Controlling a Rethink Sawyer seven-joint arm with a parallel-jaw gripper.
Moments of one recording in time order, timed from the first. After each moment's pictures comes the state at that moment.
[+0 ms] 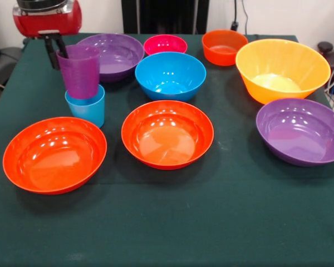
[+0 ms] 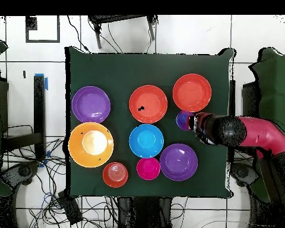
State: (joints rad) arm -1.05 -0.65 0.69 1.68 -0.63 0.75 1.69
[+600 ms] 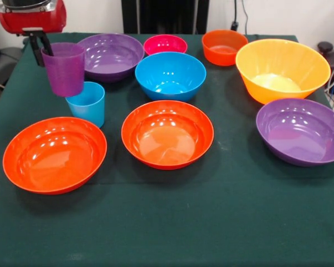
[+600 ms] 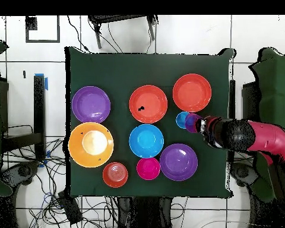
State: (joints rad) arm -1.08 -0.65 0.69 1.68 -0.65 0.75 1.69
